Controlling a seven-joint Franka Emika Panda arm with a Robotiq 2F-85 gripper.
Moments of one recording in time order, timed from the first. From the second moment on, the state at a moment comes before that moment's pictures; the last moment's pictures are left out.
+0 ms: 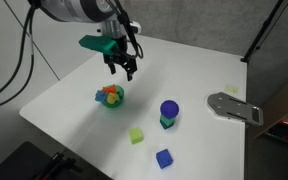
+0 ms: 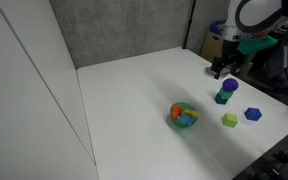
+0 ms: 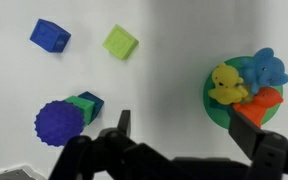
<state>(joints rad) 0.06 0.23 -0.08 -2.05 -0.07 2.13 0.20</state>
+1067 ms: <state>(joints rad) -0.04 -0.17 -0.08 -2.10 -0.03 1.88 0.05</state>
